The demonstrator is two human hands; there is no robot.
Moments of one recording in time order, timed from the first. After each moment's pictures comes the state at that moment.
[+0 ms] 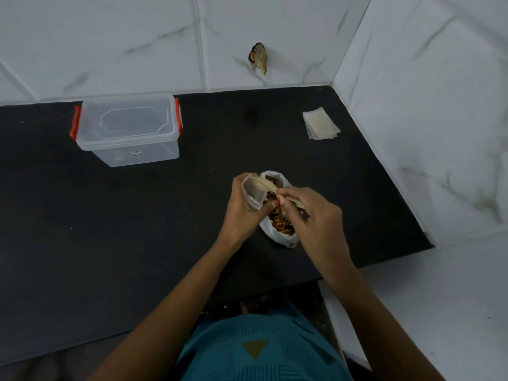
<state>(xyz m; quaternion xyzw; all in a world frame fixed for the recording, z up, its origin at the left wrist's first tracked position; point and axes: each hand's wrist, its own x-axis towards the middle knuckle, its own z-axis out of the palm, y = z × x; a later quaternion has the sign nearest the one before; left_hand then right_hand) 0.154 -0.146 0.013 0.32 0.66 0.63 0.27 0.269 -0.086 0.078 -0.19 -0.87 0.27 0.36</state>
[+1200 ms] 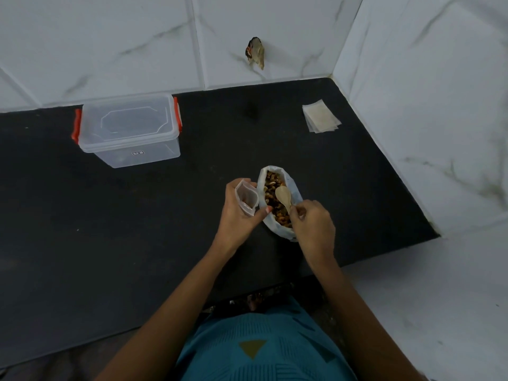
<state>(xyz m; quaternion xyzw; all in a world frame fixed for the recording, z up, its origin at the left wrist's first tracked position) 0.154 -0.165 0.003 0.33 0.68 0.61 0.25 0.272 -0.073 0.010 -0.49 -0.82 0.24 0.16</state>
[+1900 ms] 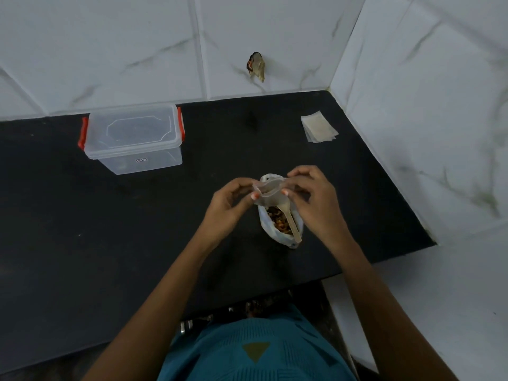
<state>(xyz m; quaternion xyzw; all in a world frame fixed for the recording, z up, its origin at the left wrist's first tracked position) 0.129 -0.175 0.045 0.40 0.60 0.61 0.32 0.258 -0.058 0.081 -0.30 -0.85 0.37 0.23</state>
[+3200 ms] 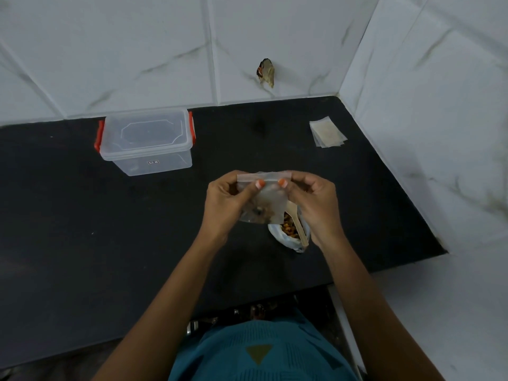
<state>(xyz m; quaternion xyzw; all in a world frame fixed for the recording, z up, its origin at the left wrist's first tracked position) 0.133 -0.179 0.075 0.32 0.60 0.68 0.27 0.243 -0.077 0.089 -0.31 -0.65 0.63 0.30</state>
